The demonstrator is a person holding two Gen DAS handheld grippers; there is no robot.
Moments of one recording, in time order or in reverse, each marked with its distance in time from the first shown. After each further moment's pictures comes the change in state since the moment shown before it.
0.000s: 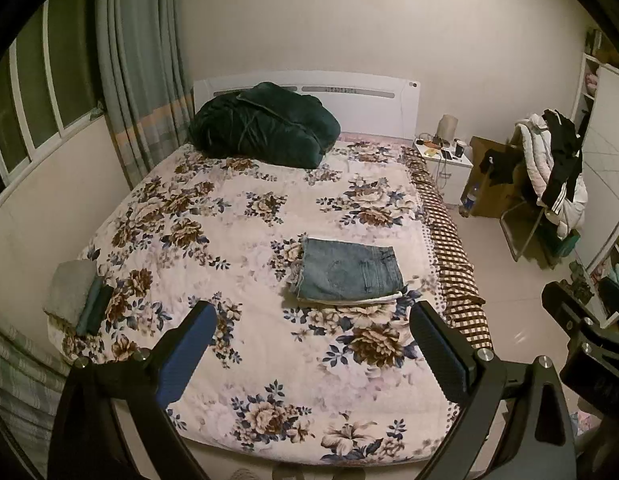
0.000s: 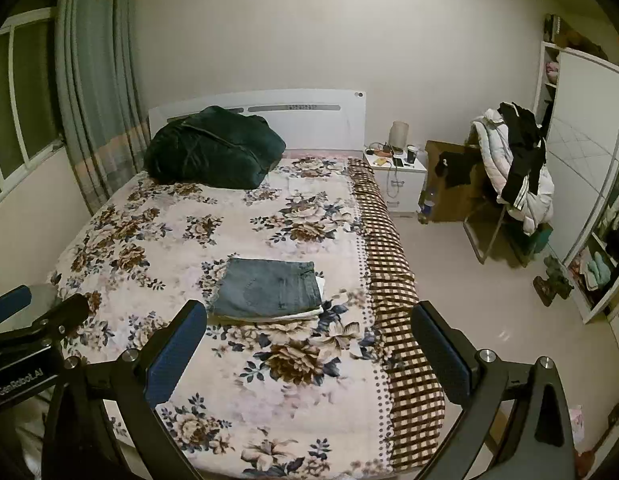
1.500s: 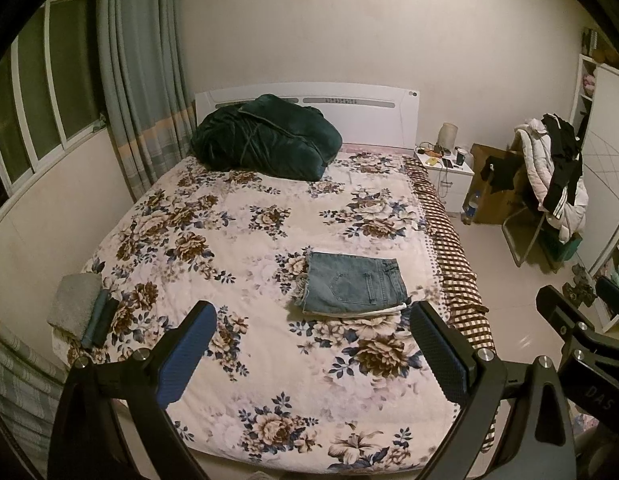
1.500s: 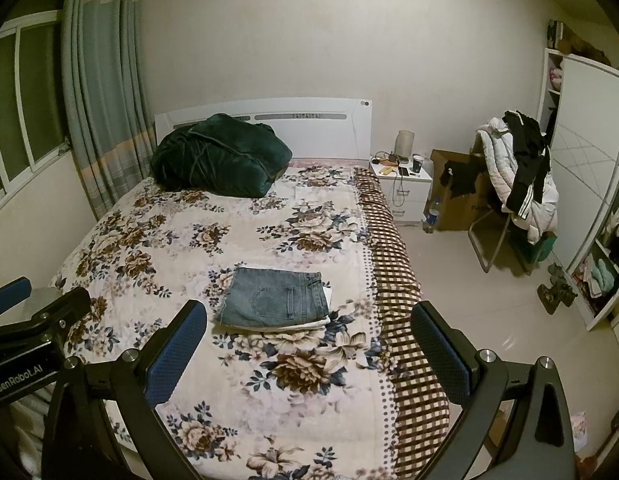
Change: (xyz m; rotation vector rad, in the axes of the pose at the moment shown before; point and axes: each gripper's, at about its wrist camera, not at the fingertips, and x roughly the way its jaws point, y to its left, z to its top) left arm -0.010 0.007 0.020 0.012 -0.031 0.007; right arm 0.006 0.012 0.010 -0.012 -0.027 0.019
